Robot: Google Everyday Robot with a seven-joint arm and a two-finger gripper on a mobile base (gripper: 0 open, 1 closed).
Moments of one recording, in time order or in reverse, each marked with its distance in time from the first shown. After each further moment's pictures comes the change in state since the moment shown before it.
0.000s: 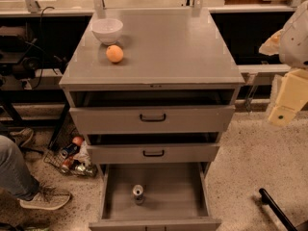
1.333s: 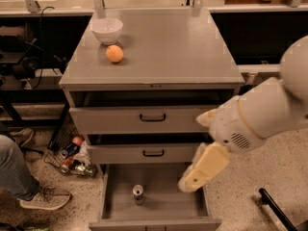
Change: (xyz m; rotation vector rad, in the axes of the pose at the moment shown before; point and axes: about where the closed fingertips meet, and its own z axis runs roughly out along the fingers) arm -0.085 0.113 0.122 -0.265 -0.376 0.203
